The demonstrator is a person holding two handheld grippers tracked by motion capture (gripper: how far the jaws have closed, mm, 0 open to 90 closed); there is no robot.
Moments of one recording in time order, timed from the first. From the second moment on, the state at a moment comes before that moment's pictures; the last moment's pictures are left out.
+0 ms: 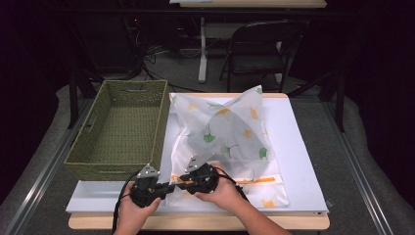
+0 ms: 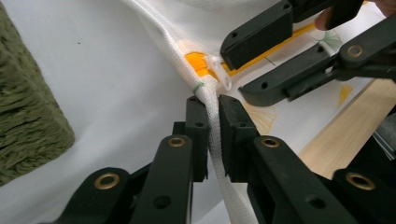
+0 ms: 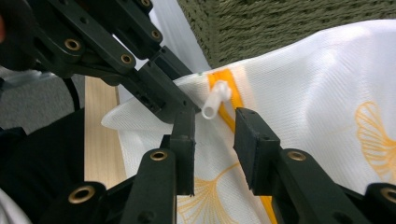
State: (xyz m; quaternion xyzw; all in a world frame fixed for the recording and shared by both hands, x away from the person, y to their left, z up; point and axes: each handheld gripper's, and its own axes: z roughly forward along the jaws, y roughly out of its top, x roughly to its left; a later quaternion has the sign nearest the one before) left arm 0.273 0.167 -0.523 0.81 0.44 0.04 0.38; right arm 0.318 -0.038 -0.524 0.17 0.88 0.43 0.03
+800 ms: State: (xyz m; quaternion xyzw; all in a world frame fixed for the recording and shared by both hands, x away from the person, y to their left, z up) left arm 0.270 0.165 -0.521 0.82 0.42 0.05 0.38; right arm 0.315 -0.041 -0.513 0.17 0.88 0.45 0.06
